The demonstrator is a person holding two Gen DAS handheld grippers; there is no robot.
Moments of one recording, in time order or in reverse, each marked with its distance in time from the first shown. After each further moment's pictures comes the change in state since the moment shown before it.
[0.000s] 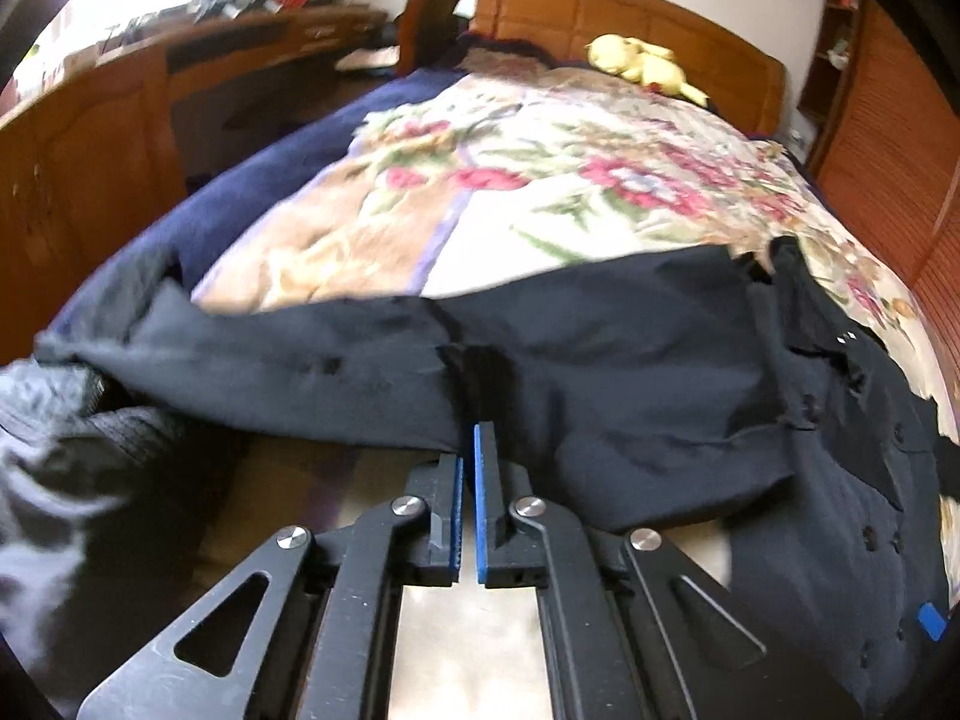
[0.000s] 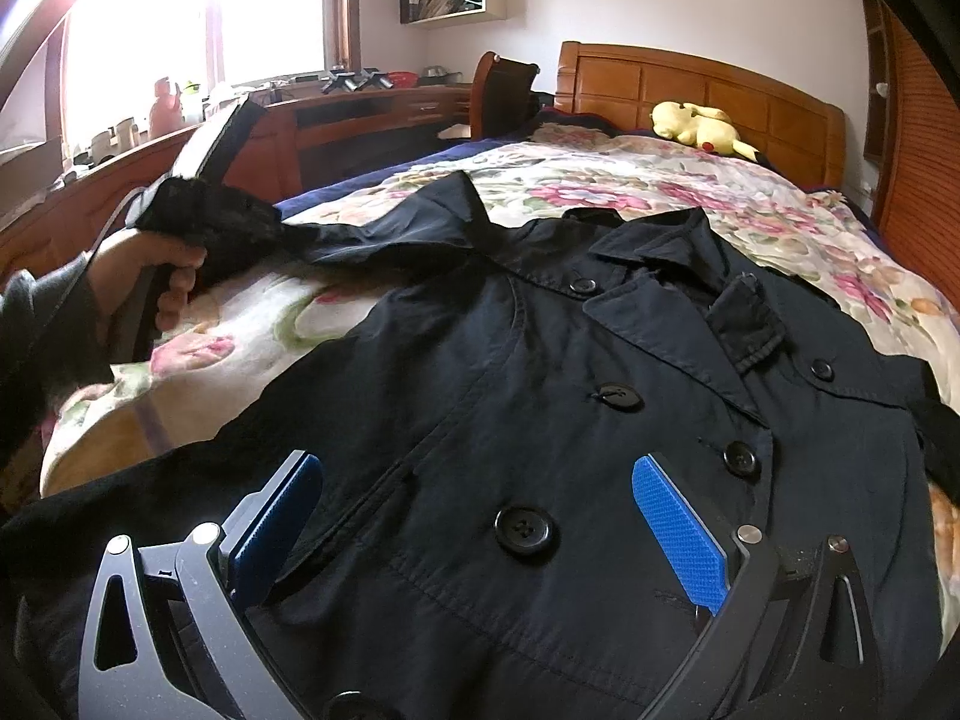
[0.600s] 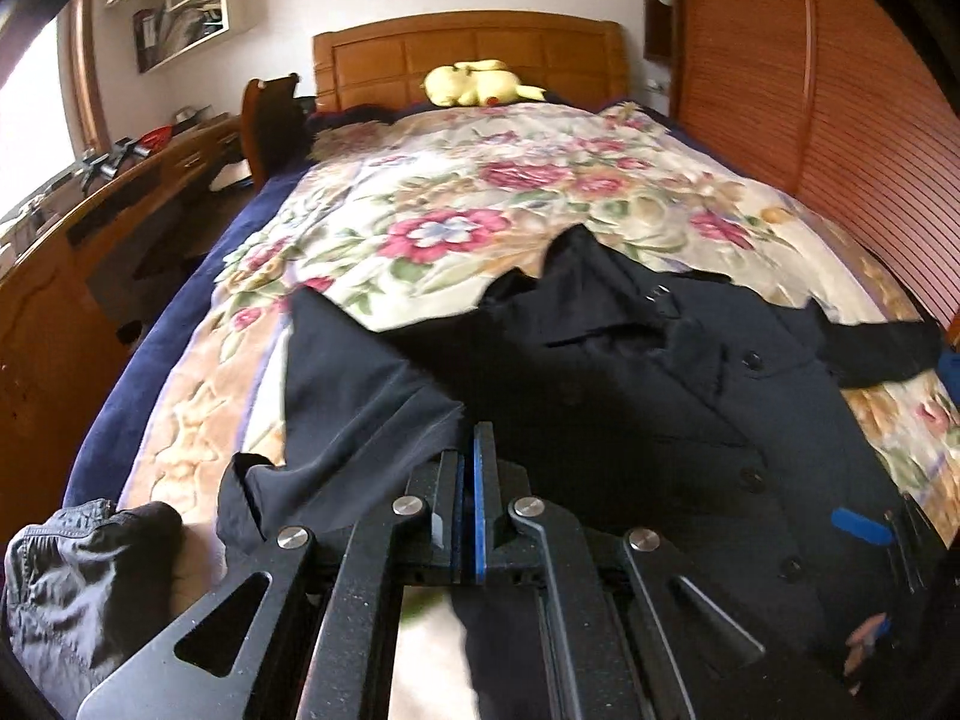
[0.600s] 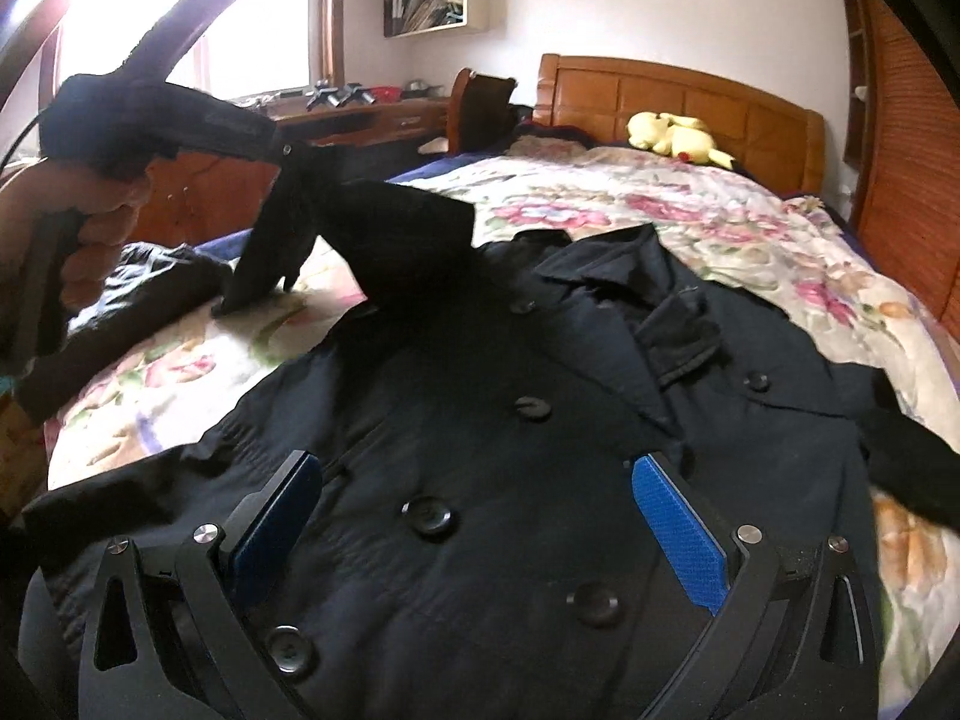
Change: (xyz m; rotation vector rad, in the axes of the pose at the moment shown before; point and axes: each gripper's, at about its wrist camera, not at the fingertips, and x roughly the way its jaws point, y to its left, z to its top) left arm -0.109 -0.158 0.001 0.321 -0.069 -0.096; right arm -0.036 -0.036 0.007 0.011 -0.025 -0.045
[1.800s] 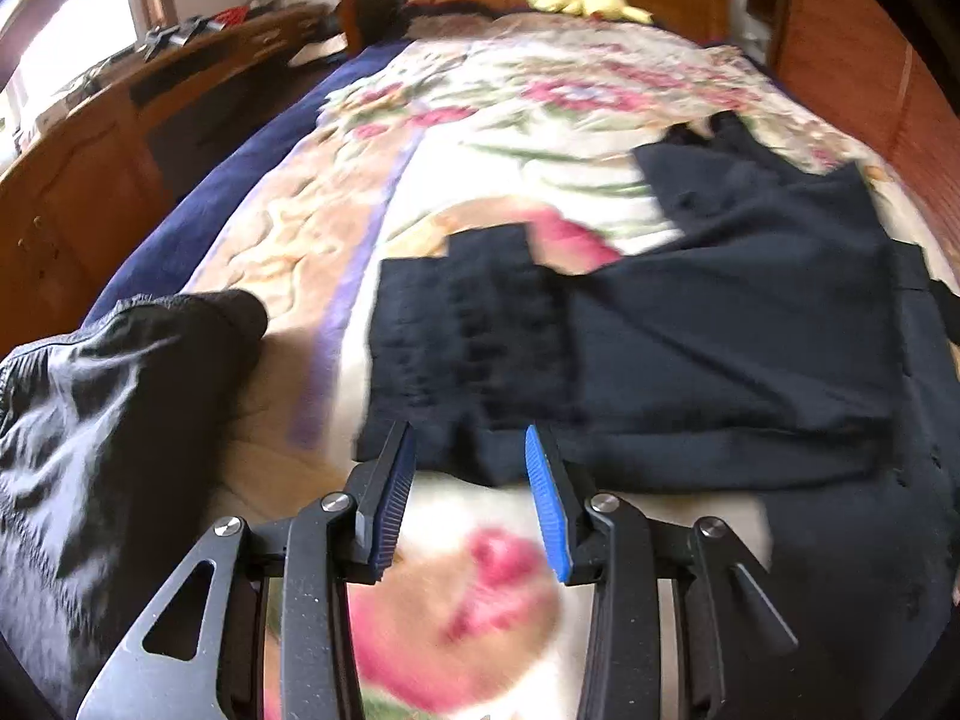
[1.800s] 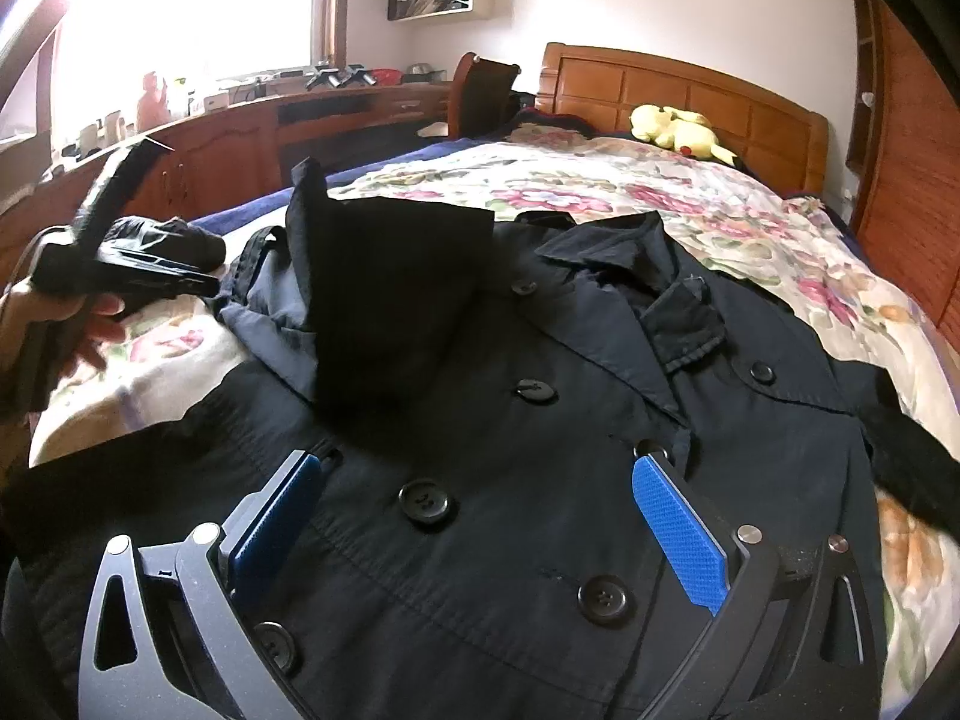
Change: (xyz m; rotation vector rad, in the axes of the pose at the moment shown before) left arm 0.055 0.124 -0.114 -0.147 0.197 0.131; right arm 0.006 0.007 -0.006 -0.043 0.041 -0.009
